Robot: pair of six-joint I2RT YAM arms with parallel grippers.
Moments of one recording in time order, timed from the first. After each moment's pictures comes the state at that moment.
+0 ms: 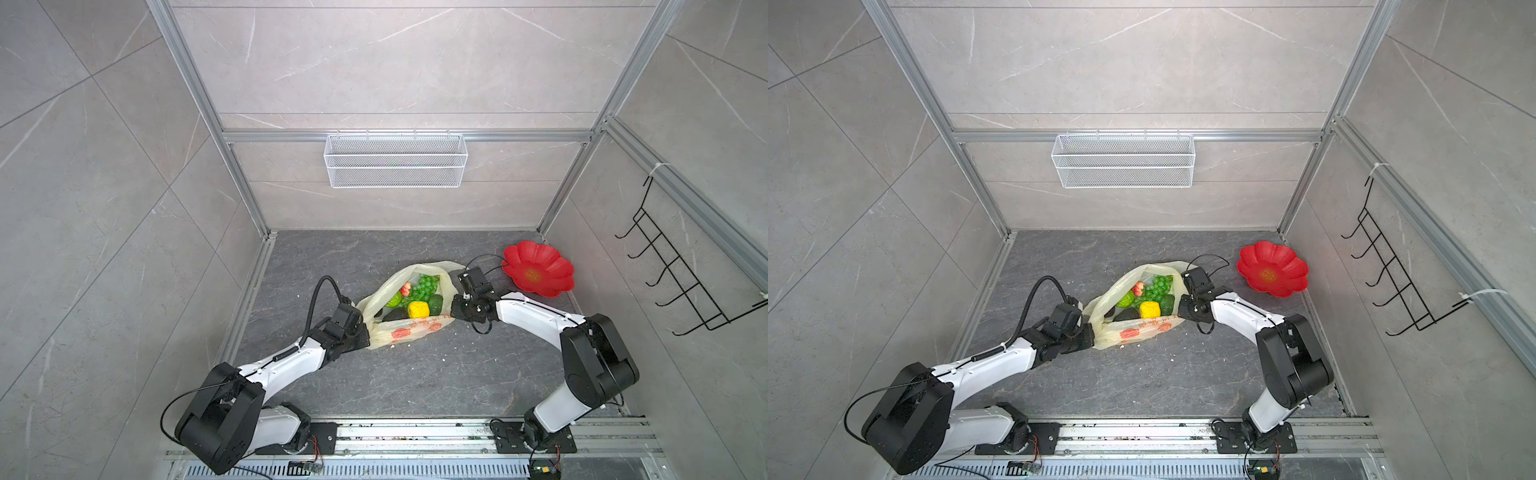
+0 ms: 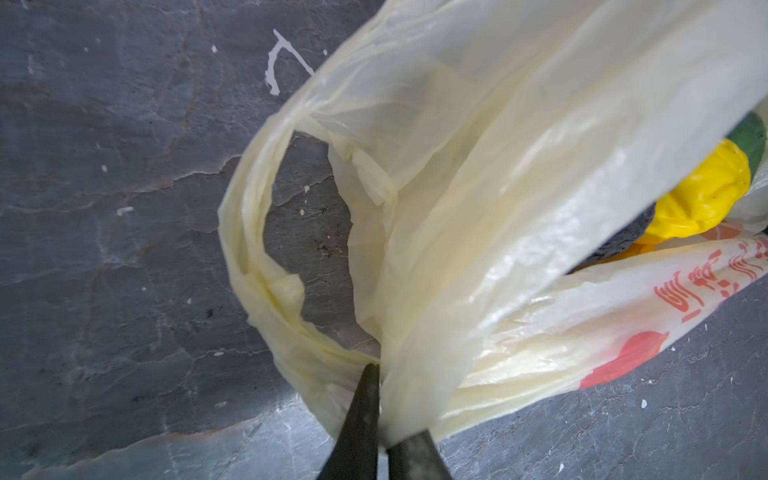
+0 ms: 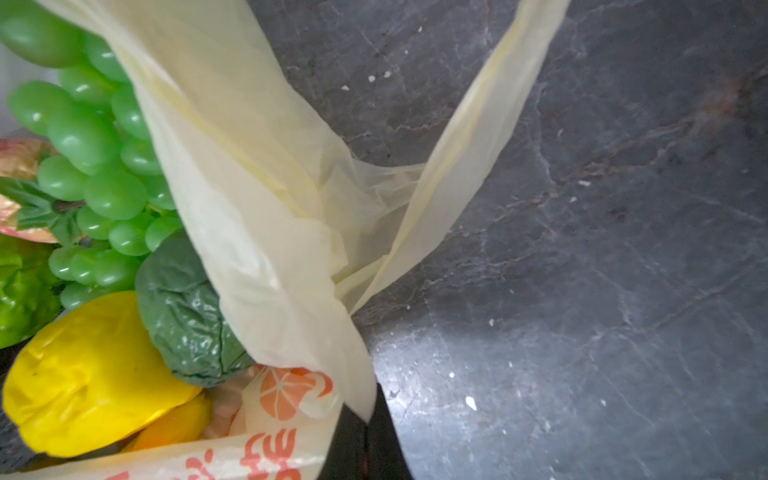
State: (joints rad) left arm -0.56 1.28 0.56 -0.22 0.01 -0.70; right arm 0.42 1.64 0.99 -0.46 0.04 0.61
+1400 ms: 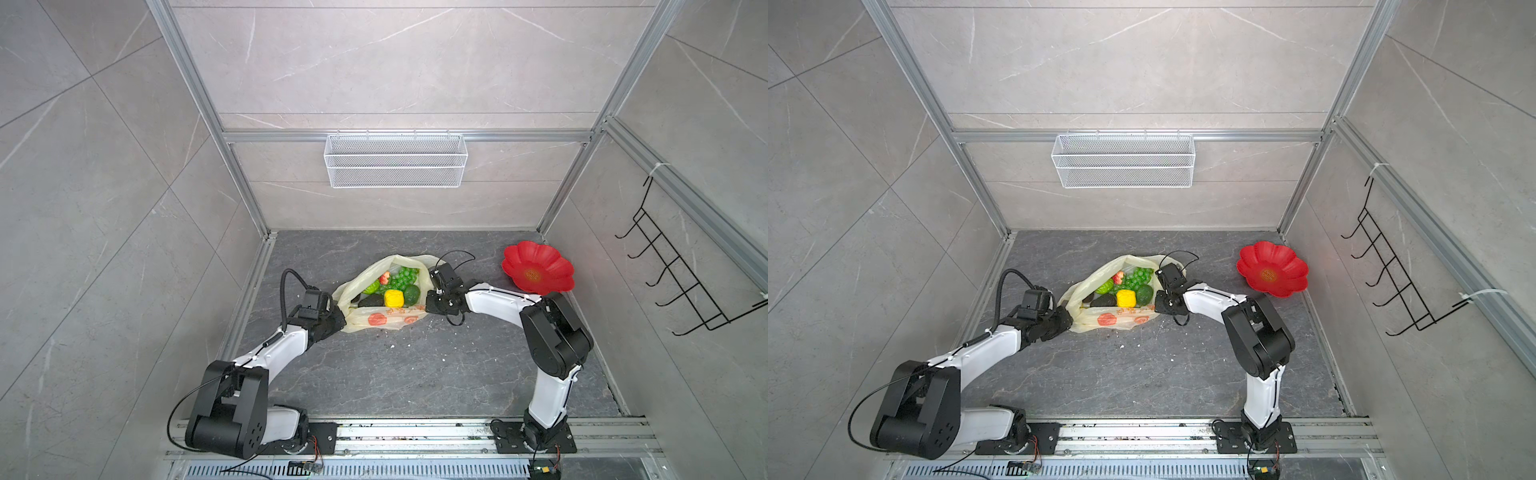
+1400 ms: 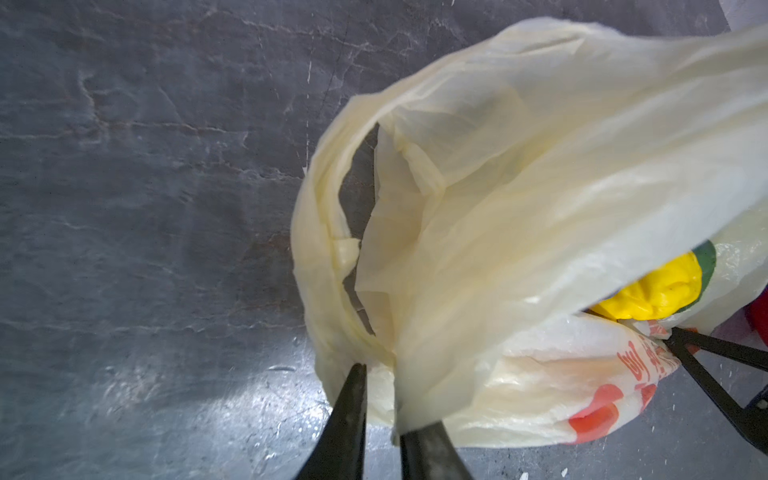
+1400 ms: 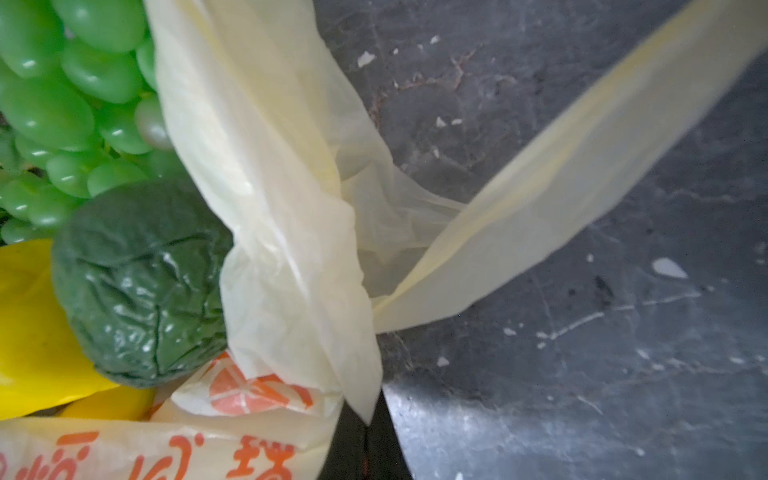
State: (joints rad) left arm -0.22 1.31 0.62 -0.24 0.14 -0.67; right arm 0.54 1.88 1.18 -0.39 0.02 0.61
